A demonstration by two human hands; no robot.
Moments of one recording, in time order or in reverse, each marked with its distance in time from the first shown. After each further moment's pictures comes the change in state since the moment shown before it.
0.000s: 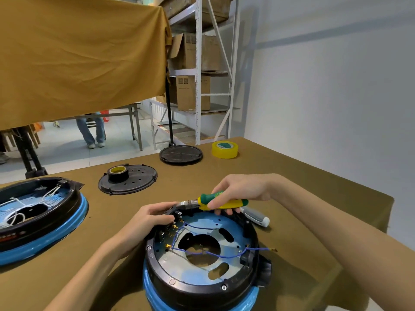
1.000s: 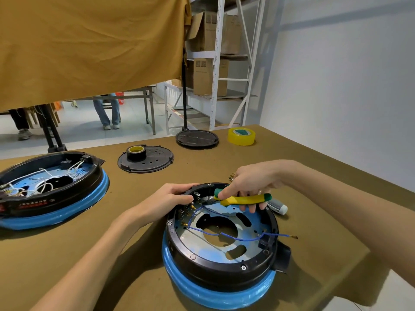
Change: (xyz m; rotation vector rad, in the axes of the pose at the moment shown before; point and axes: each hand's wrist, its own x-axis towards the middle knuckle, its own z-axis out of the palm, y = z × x) left_hand -0.009 0.014 -0.003 0.104 -0.147 0.004; right_hand 0.009 -0.030 0.020 -0.280 -0.012 0.353
